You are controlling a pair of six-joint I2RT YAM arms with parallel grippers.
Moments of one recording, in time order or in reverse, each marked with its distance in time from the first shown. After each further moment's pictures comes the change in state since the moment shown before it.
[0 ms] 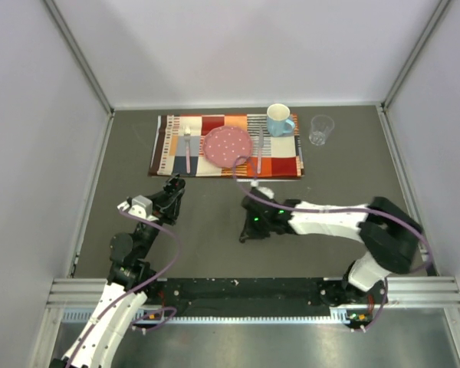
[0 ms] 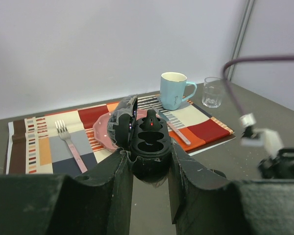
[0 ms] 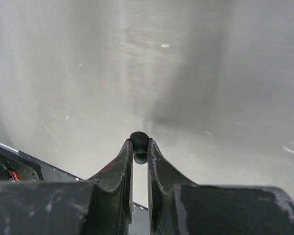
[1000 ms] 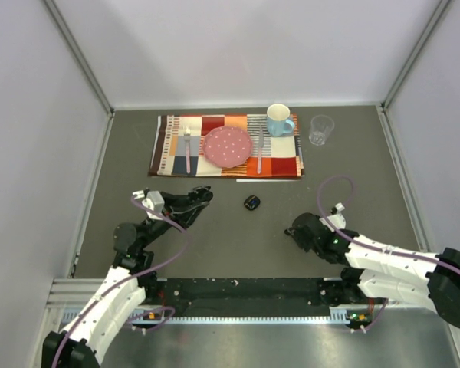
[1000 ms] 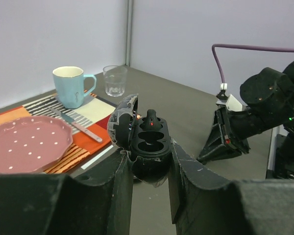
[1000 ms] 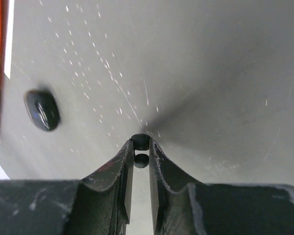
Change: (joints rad) left arm 0.000 0.309 0.025 0.319 0.455 -0.201; right arm -0.146 -0.668 -0.597 -0.021 0.404 0.675
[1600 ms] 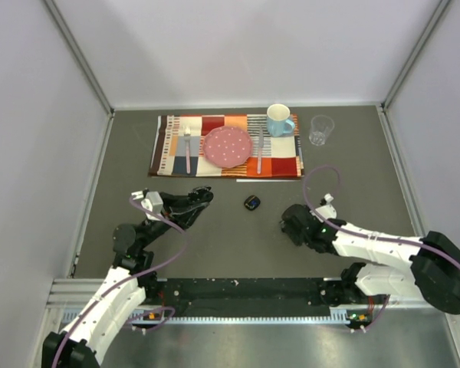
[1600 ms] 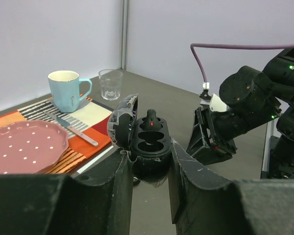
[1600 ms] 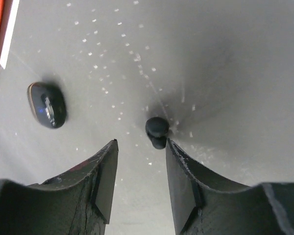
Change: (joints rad) left arm 0.000 -0.002 0.001 0.029 0.027 -0.030; right arm 0.008 0.174 0.130 -0.009 0.024 -0.023
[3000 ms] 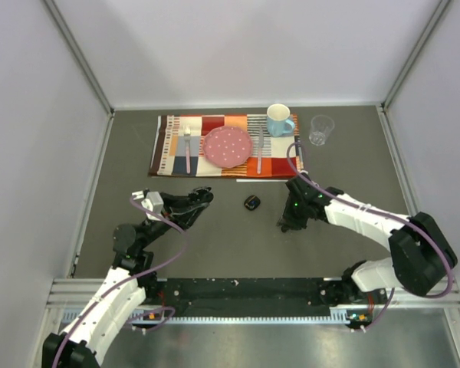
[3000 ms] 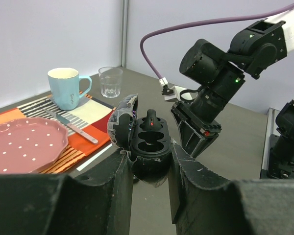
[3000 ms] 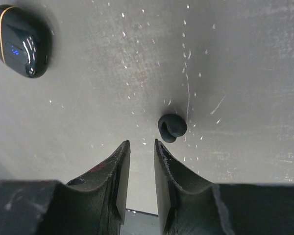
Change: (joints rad) left arm 0.000 -0.010 0.000 -0.024 0.000 0.005; right arm -0.263 0.189 0.278 -0.180 -0.480 -0.676
